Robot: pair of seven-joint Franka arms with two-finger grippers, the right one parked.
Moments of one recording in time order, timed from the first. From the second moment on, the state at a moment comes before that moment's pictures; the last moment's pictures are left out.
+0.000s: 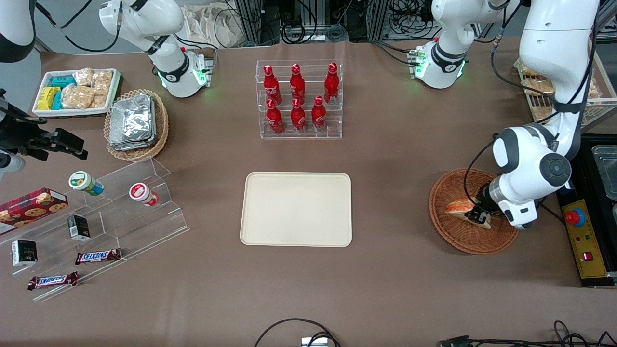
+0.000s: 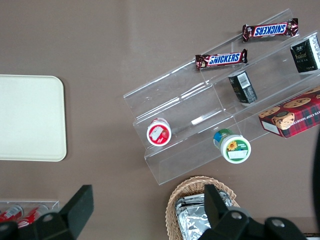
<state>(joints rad) -0.02 0.38 0.00 -2.03 -0.10 2.40 -0.98</state>
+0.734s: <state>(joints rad) -0.06 0.22 -0.02 -1.66 -0.08 1.82 -0.45</state>
